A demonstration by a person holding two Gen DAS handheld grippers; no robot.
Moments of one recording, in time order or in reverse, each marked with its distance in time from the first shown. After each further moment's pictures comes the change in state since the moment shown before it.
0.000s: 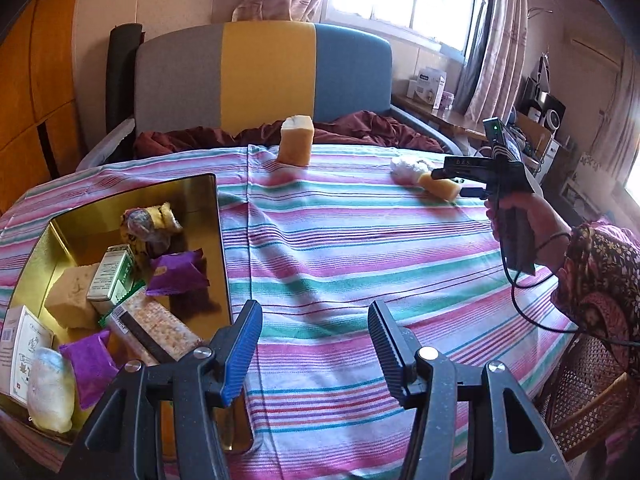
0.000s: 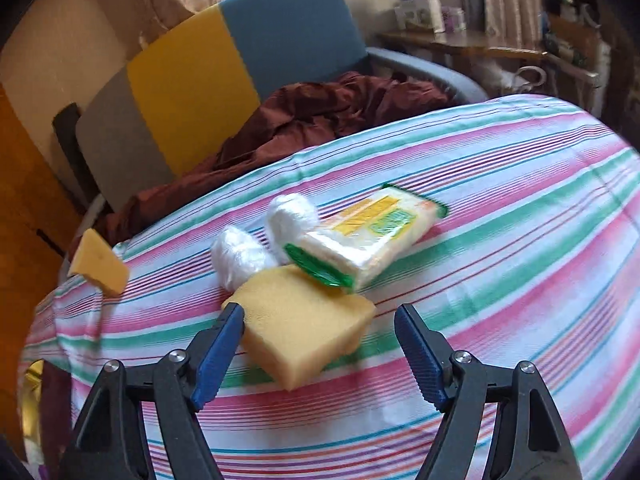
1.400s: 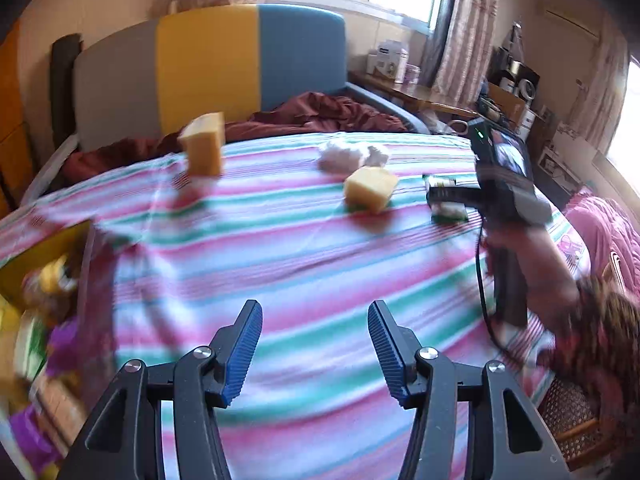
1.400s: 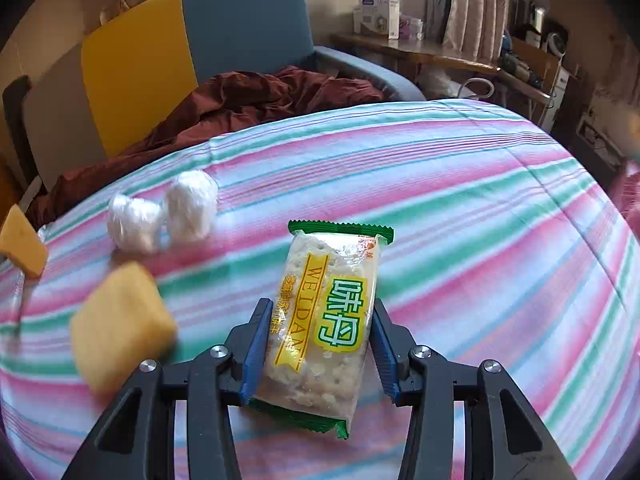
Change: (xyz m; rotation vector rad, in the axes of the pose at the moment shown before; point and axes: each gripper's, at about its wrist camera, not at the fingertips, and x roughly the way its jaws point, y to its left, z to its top) left arm 0.080 -0.084 0.052 0.112 0.069 -0.097; right arm -0.008 -0.038 -0.023 -0.034 -0.025 -0.316
